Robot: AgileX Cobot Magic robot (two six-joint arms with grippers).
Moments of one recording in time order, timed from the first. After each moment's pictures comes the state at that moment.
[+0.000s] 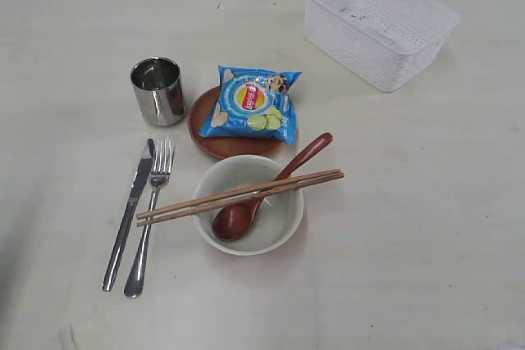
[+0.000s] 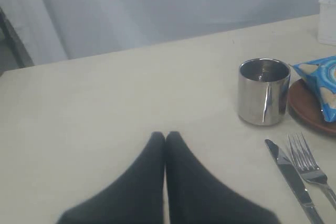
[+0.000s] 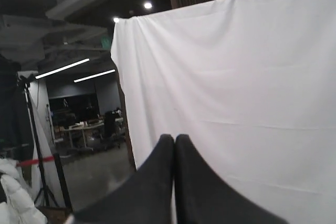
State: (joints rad) left arm -0.17 0.01 0.00 0.16 0.32 -0.04; right arm 0.96 0.33 -1.55 -0.48 0.96 0.36
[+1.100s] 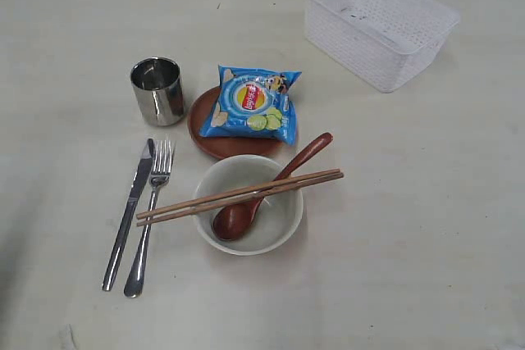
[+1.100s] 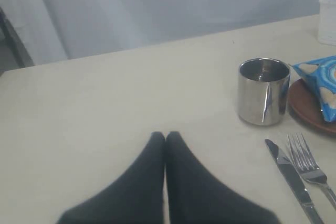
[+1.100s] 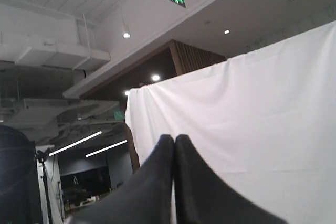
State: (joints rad) left arm -0.17 0.01 0.00 0.16 0.32 -0.04; right arm 0.81 0.00 -1.46 -0.34 0.94 0.37
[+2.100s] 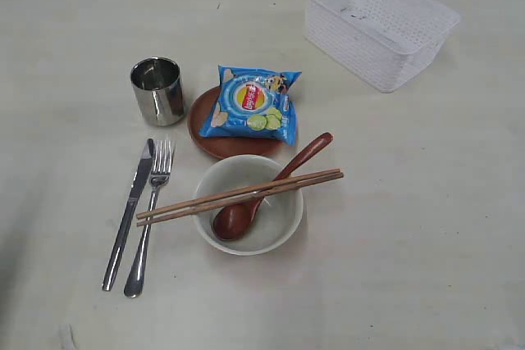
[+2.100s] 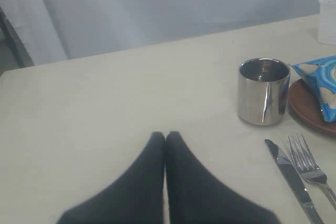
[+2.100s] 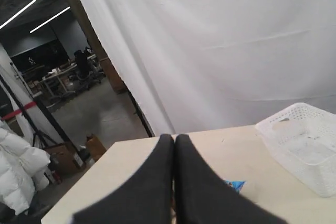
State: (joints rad) left arm -0.17 0.01 0.00 0.16 0.32 -0.04; right arm 0.39 0.00 -0.74 0.11 0.79 0.37
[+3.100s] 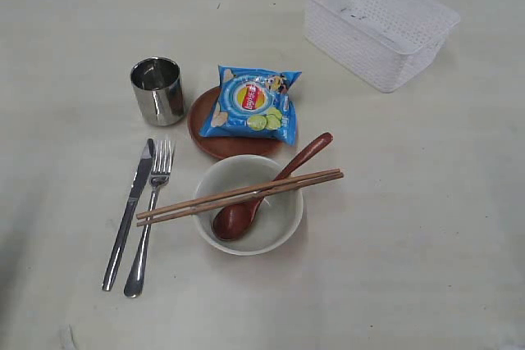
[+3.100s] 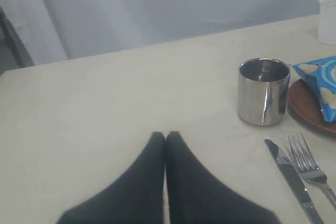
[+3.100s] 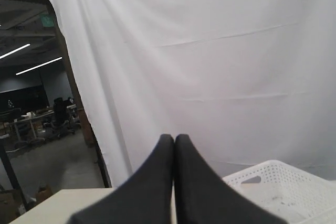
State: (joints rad) left arm -0.17 0.01 0.00 0.16 0.32 -0.04; right arm 0.38 0.00 -0.10 0.06 -0.08 0.23
